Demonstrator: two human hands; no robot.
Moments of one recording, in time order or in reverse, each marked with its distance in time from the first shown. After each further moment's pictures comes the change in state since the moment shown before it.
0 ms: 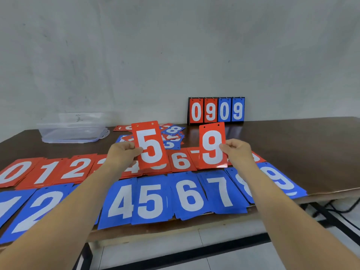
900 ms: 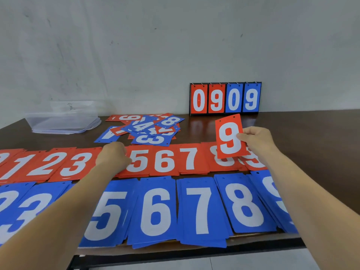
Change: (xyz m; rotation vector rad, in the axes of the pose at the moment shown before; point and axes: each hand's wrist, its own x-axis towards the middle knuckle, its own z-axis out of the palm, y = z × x) left_hand 0.055 -0.012 0.078 1.021 0.082 -0.079; right_hand 0.140 0.058 -0.060 -0.099 -0.094 0.126
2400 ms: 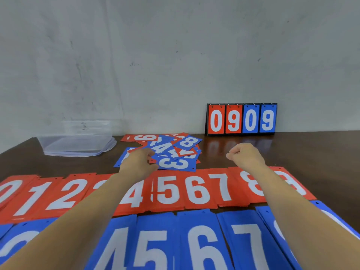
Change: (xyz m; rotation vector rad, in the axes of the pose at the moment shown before) left_hand 0.070 -0.029 -0.020 -0.297 0.029 0.298; right_hand 0.017 -0.049 0.111 -0.583 -0.023 -0.094
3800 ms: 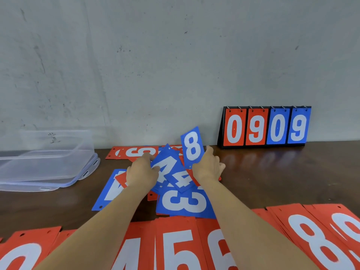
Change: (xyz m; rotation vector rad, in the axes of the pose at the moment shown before) left_hand 0.158 -0.028 0.061 -0.075 0.061 -0.172; right_hand 0.129 -0.099 0.174 0.011 0.131 0.078
